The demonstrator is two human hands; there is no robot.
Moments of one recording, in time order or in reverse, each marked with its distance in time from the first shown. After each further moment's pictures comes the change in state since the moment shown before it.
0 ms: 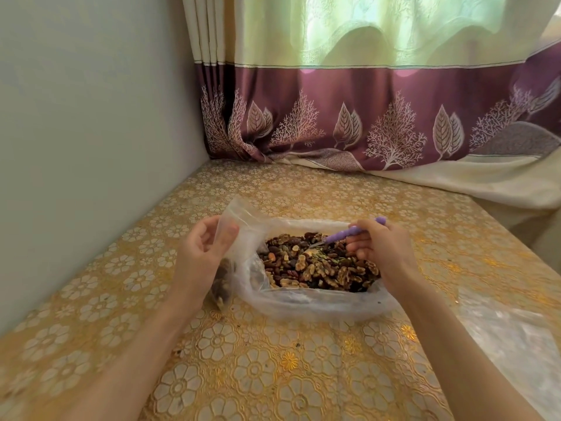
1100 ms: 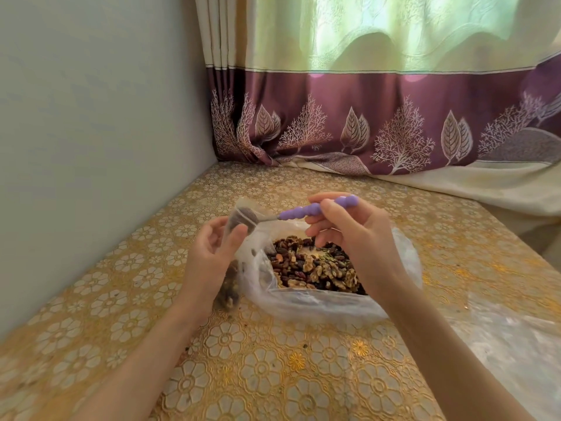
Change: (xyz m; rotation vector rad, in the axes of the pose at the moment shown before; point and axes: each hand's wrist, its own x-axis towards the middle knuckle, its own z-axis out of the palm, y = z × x) left_hand -0.006 0.000 0.002 -0.026 0.024 -0.053; right_hand -0.042 -0.037 0.043 0.130 -0.316 -0.371
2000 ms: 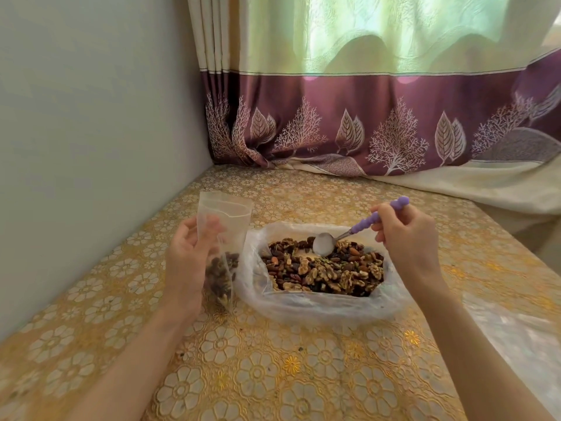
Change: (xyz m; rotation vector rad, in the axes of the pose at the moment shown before) left_hand 0.005 0.009 -0.006 -0.028 0.158 0.045; right_hand 0.011 0.027 -0.063 -0.422 0.475 0.046
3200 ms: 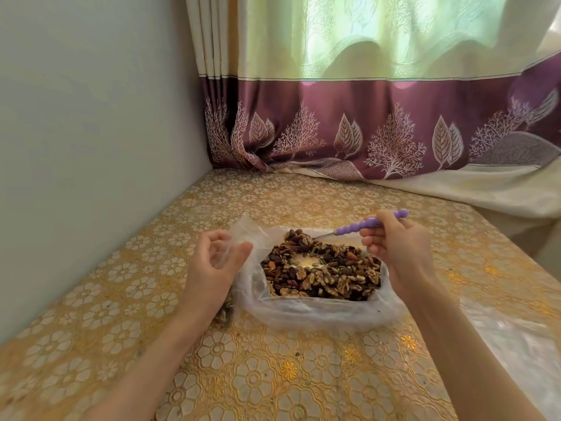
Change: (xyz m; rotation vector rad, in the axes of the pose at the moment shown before) left_hand -0.017 -0.003 0.011 0.240 -0.172 -0.022; right_hand 0.000 -0.008 0.001 0.346 -0.052 0.330
